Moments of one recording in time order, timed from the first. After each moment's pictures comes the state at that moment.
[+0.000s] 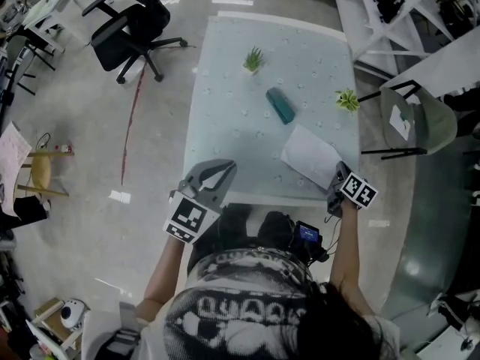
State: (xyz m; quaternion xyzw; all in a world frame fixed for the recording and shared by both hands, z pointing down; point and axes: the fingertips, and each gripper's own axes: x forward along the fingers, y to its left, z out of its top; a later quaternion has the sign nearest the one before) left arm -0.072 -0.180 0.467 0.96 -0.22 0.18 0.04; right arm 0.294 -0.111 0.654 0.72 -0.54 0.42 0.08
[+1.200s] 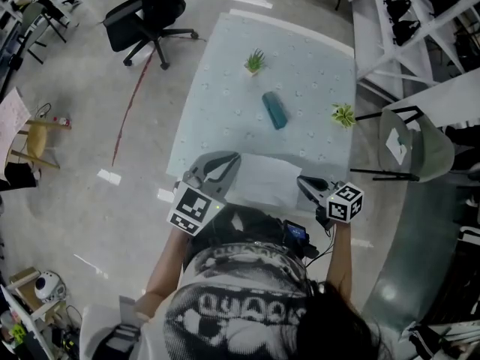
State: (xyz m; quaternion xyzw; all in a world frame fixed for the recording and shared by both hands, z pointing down) left arm -0.021 -0.185 0.462 0.94 -0.29 0.16 0.06; right arm 0.146 -0.119 0.574 0.33 -0.86 0.35 0.17
